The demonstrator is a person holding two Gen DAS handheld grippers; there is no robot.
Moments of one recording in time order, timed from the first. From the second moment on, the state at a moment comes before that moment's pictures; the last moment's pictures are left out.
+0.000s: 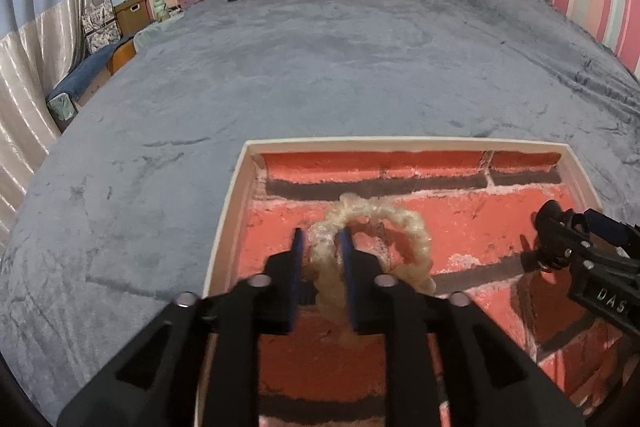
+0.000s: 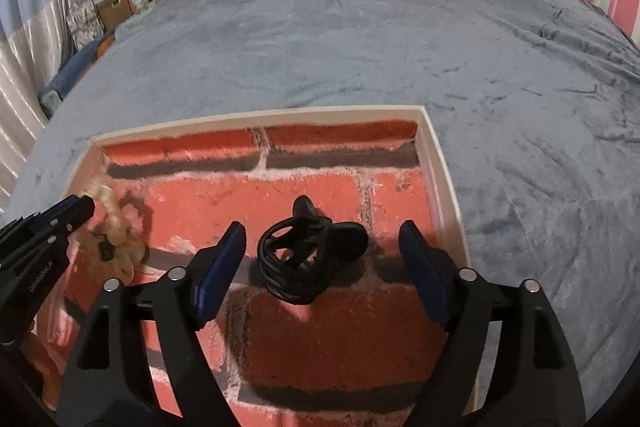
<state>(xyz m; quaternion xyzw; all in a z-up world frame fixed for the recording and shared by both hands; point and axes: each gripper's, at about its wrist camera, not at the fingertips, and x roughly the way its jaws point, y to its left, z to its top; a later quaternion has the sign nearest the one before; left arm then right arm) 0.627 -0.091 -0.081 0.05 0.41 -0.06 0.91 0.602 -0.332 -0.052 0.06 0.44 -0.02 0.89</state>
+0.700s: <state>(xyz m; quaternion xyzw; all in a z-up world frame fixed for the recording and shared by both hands) 0.459 -0.042 0.034 0.03 0.34 -0.05 0.94 0.464 -0.338 0.043 0.09 0.38 0.00 0.92</state>
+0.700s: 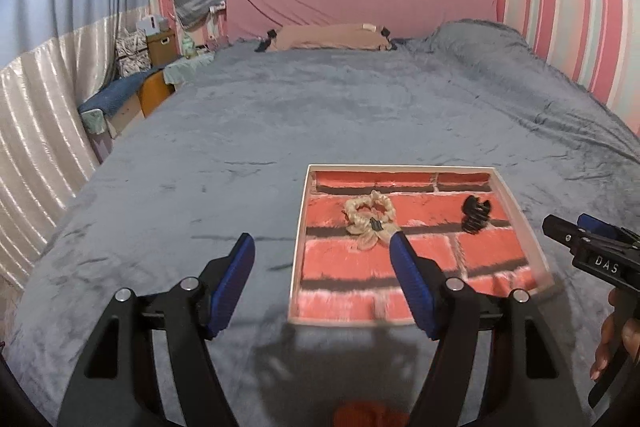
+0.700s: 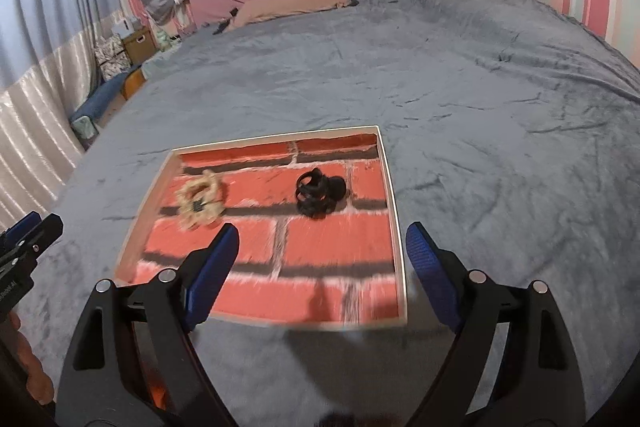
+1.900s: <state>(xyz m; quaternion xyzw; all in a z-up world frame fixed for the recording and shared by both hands) 0.171 0.034 -0.038 -0.04 0.34 -0.05 0.94 0.142 -0.309 -0.019 0.02 0.32 -0.03 0.94</state>
